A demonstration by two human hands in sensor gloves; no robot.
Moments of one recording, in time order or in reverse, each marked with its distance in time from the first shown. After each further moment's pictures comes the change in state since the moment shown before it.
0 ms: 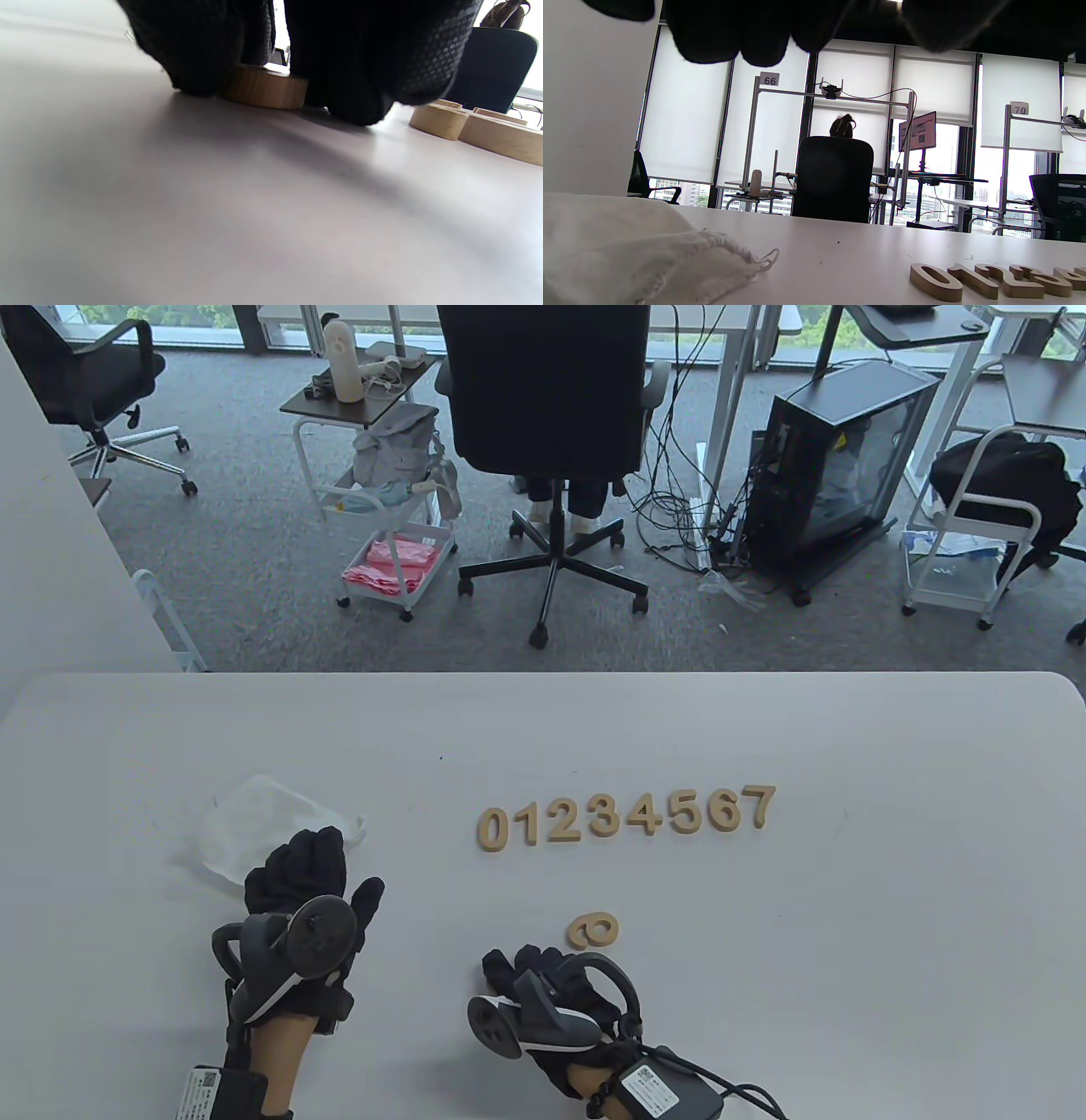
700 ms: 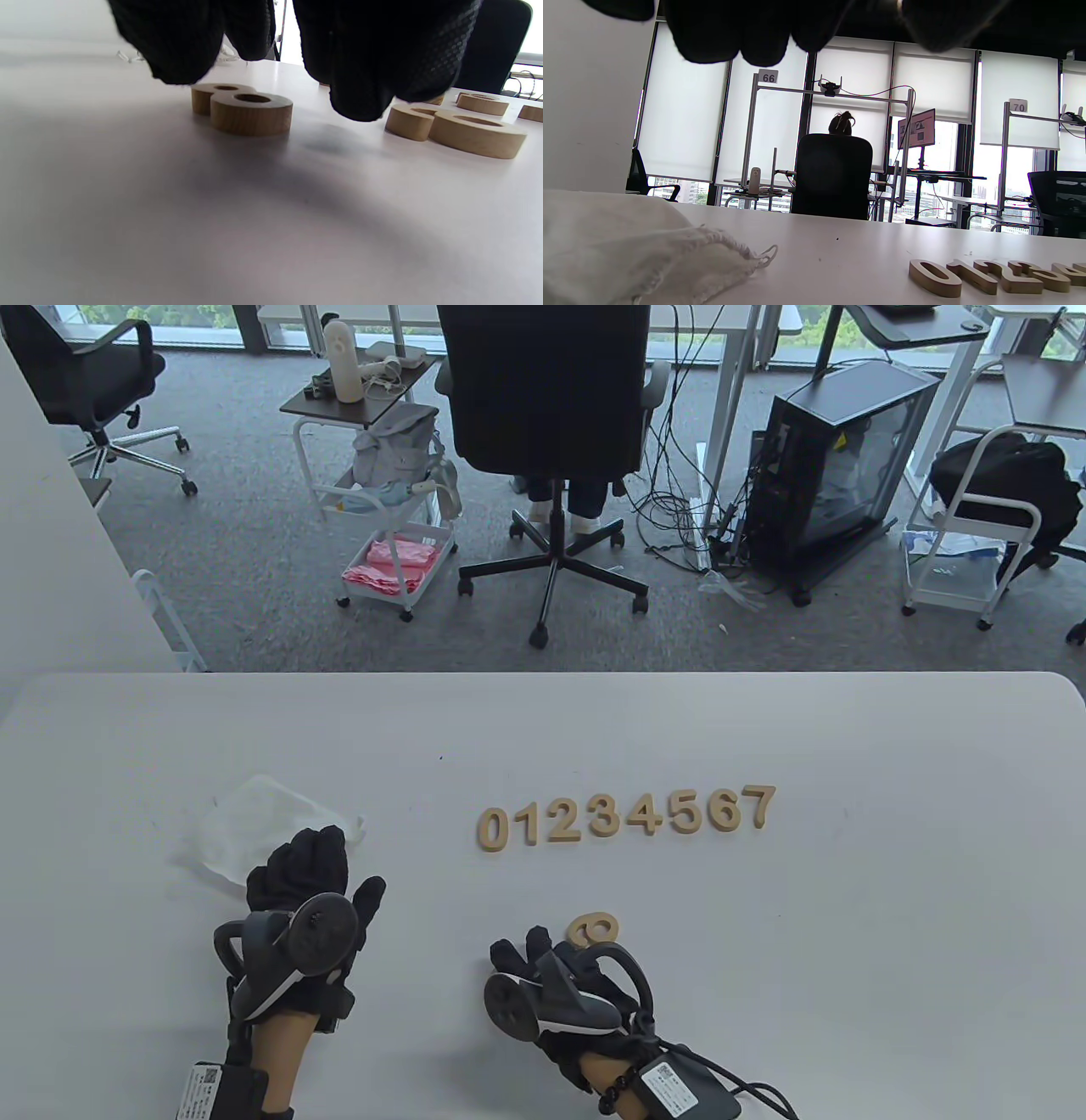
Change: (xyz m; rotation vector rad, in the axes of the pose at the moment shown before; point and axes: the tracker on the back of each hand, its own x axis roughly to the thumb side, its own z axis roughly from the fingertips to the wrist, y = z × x) left_hand 0.001 -0.001 -0.001 -0.010 -0.005 -0.002; right_hand -0.012 -0.009 0.003 0.075 0.006 -0.087
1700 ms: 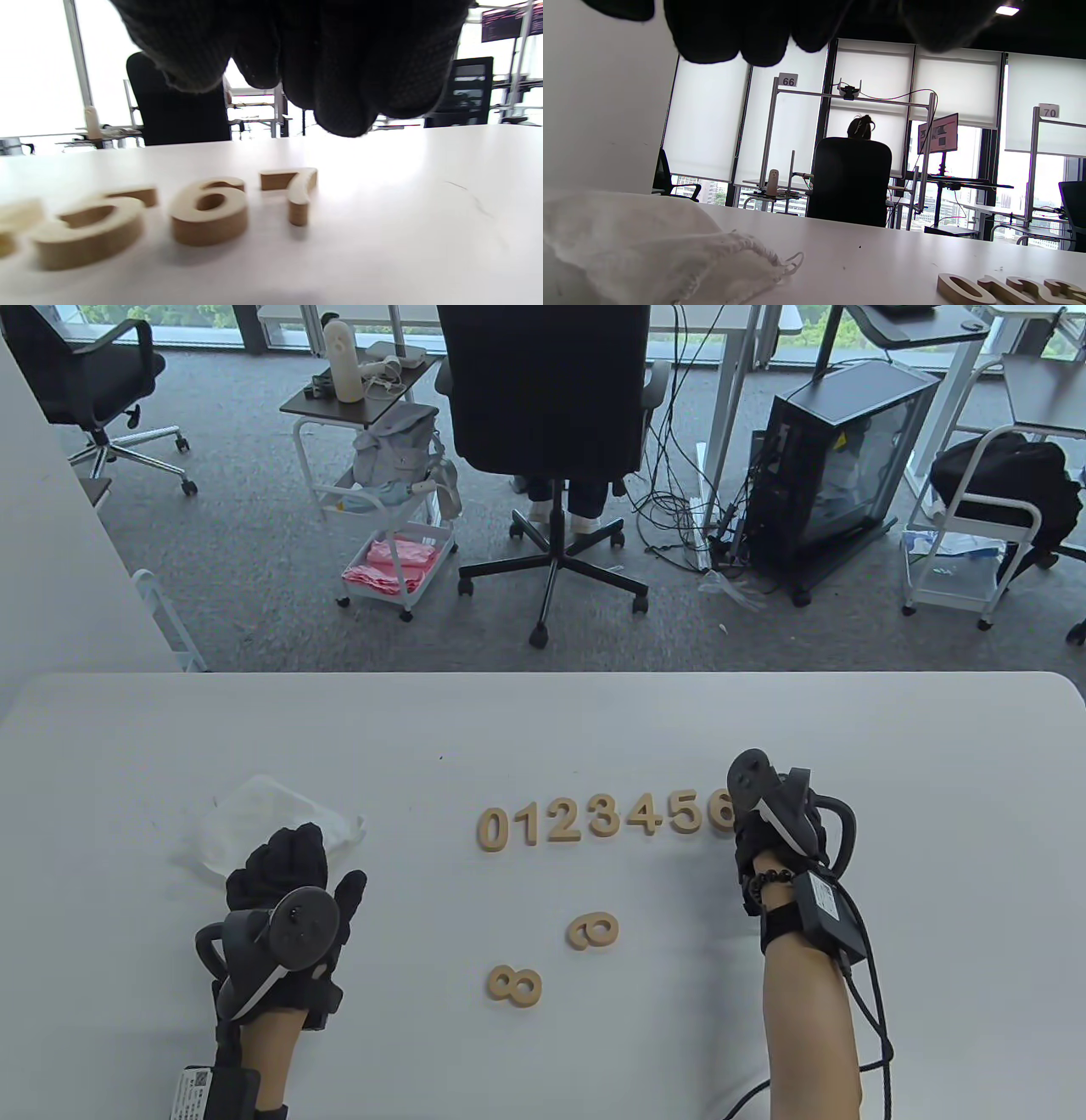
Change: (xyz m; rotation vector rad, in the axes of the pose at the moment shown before) left_hand -0.013 0.007 -0.001 0.011 0.068 0.006; right_hand -0.299 -0.032 0.001 -0.241 0.784 -0.198
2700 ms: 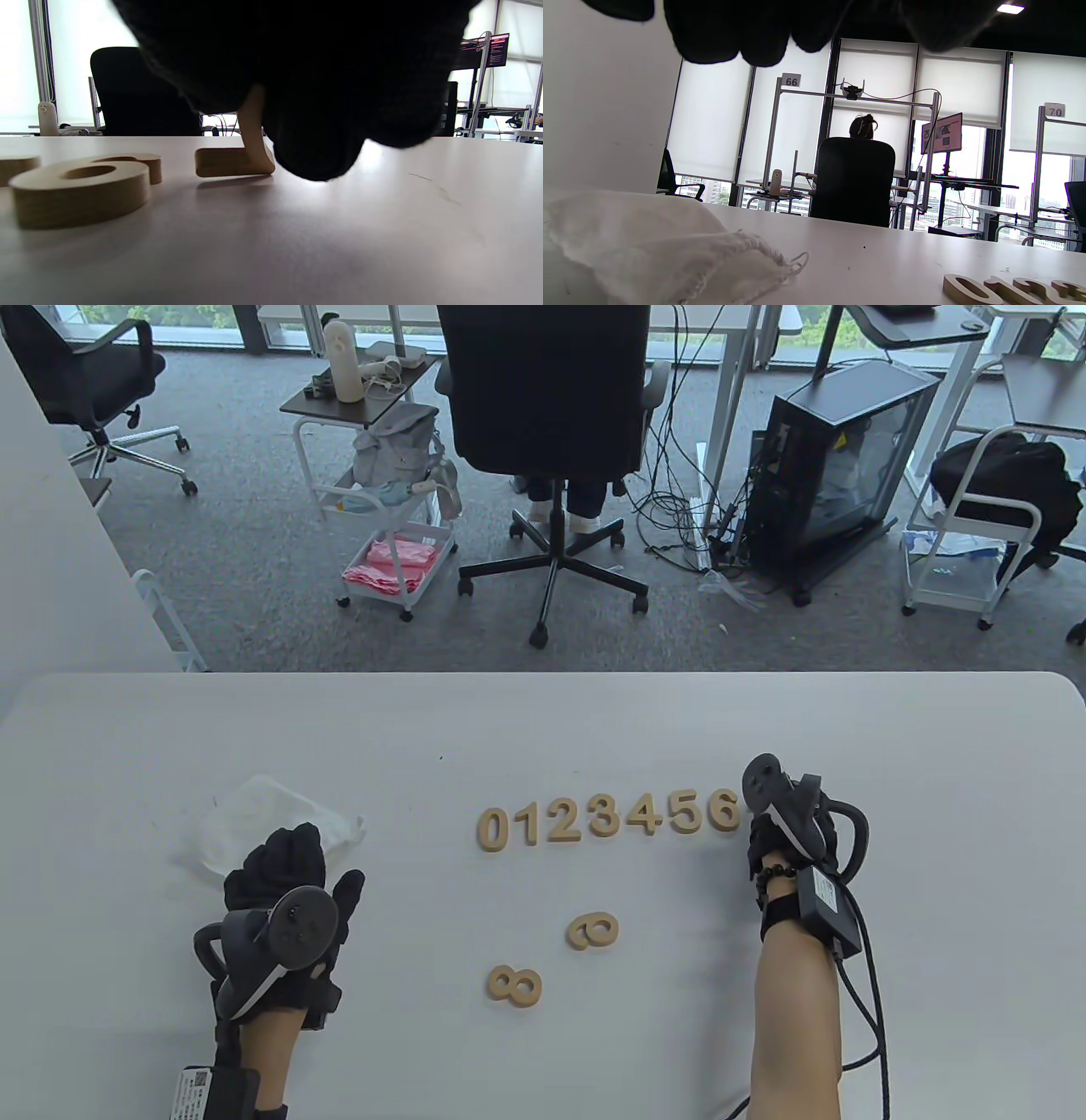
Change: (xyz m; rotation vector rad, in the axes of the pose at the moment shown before) left_hand -0.002 0.001 0.000 0.001 0.018 -0.001; right_hand -0.029 0.040 -0.027 -0.035 0.142 0.138
